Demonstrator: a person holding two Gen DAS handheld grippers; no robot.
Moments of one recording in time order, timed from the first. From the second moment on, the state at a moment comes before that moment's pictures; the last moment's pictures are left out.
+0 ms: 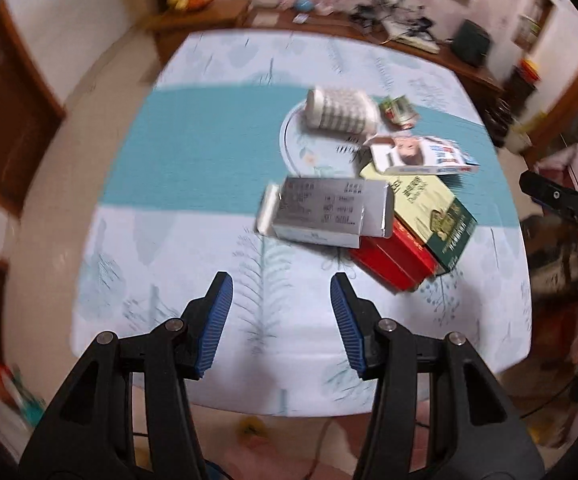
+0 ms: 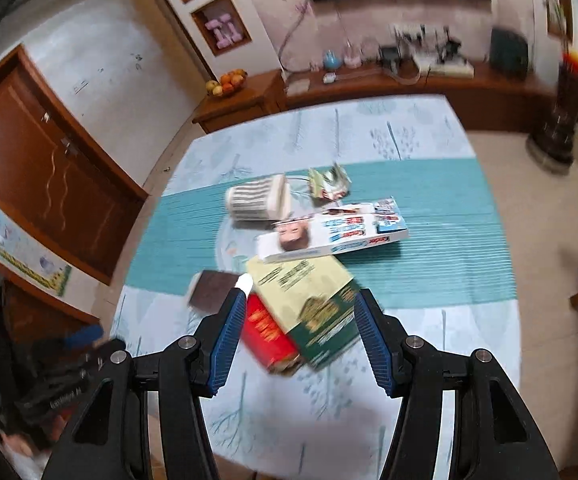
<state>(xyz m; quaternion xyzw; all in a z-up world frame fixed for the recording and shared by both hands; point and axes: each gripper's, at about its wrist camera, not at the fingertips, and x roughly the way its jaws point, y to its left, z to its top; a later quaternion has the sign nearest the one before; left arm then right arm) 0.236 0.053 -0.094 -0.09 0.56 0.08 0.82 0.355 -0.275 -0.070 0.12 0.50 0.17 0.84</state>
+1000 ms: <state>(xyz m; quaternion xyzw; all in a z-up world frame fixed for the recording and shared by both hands) 0.301 0.080 -0.217 -0.48 0.54 0.13 0.69 0.523 -0.184 -0.136 -0.01 0.53 0.28 0.80</state>
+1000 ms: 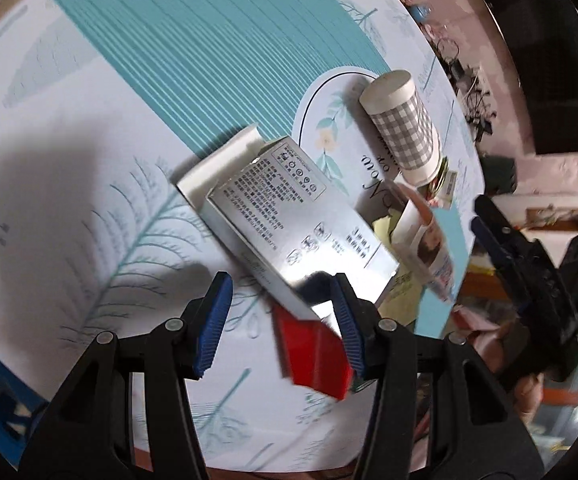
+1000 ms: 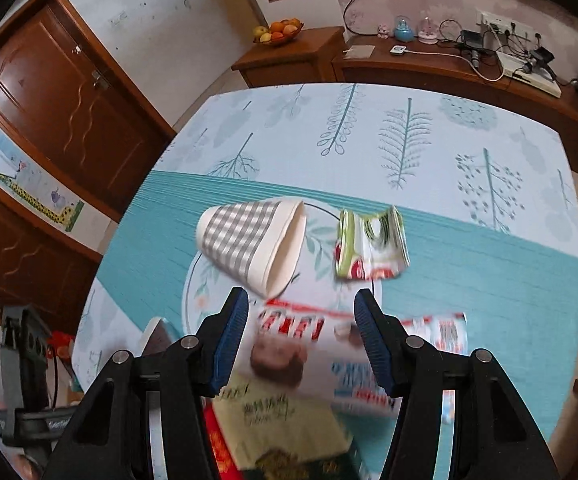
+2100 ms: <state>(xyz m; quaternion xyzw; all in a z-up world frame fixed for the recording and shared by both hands) 0.370 0.067 -0.173 -0.40 0.54 0.17 0.72 0.562 -0.176 -0.176 -0.01 0.54 0.28 0.79</state>
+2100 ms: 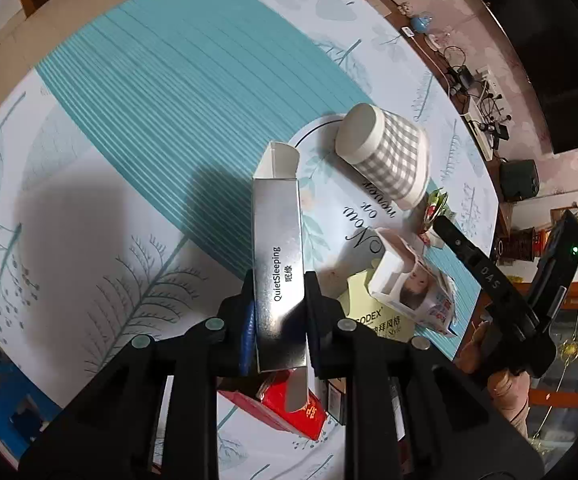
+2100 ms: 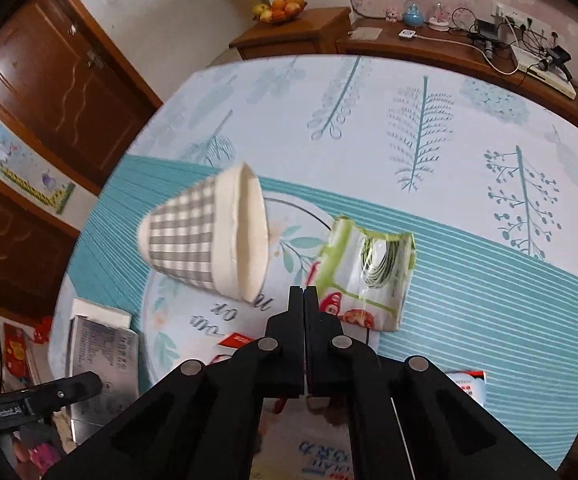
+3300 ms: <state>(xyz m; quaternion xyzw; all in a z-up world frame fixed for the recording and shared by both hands) 0.320 0.080 -0.139 -0.34 0.53 0.18 0.76 0.589 -0.175 -0.194 0.00 0.55 0.19 0.81</state>
